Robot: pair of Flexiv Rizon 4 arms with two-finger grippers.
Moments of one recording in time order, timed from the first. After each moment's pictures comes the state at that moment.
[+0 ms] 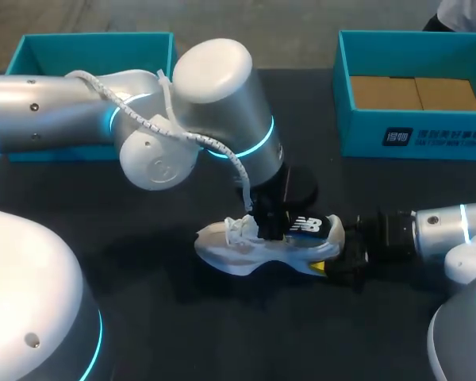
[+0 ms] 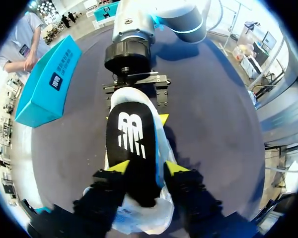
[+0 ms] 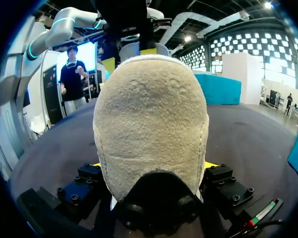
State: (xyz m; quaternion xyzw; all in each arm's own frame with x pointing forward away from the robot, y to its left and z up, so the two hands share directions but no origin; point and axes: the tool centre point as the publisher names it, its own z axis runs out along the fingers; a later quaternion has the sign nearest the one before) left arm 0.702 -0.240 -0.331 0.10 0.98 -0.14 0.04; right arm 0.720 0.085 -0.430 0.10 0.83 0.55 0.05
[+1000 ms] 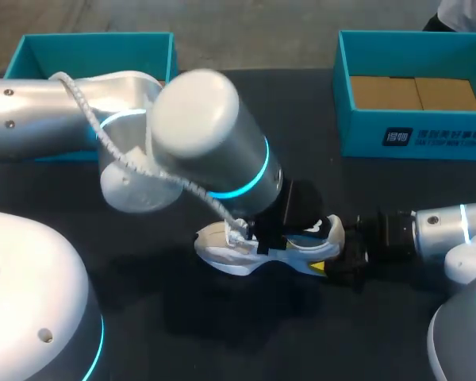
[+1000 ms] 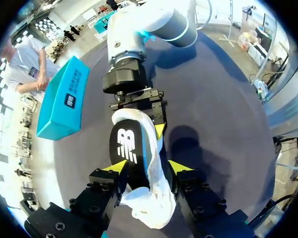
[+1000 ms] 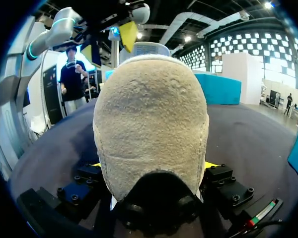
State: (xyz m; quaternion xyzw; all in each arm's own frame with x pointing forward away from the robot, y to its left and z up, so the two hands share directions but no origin) left arm 0.674 -0.245 -0.298 0.13 0.97 -0.16 0.14; right arm 0.721 0.085 -0.430 0.10 0.83 0.55 0.05
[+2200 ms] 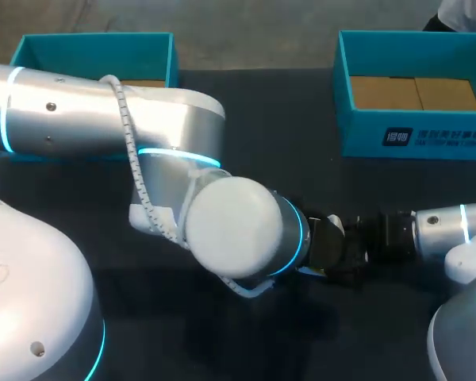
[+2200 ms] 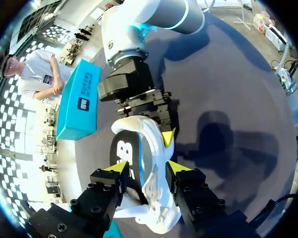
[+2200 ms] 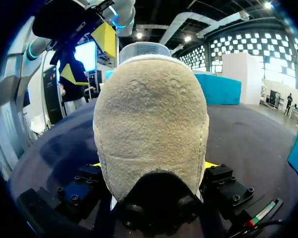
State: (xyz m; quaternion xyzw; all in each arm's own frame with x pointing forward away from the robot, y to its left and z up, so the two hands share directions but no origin) left arm 0.667 -0.270 -0.315 0.12 0.95 -0.13 0.27; right arm 0.721 0.085 -0.430 0.10 0.83 0.55 0.05
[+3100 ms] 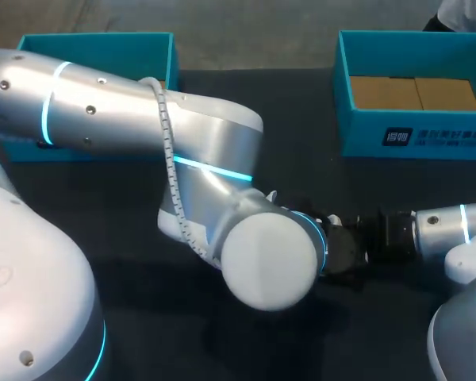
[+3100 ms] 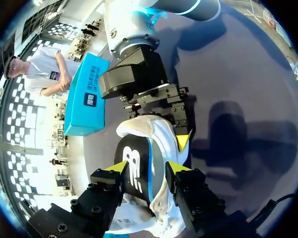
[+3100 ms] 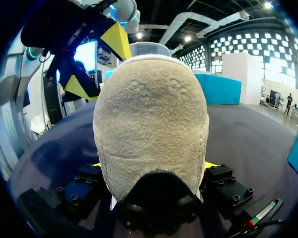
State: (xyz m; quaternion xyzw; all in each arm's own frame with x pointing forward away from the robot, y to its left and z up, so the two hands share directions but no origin) left arm 0.687 -0.285 -0.331 0.11 0.94 -0.10 0.32; right arm 0.721 0.085 -0.430 0.10 0.83 0.55 0.05
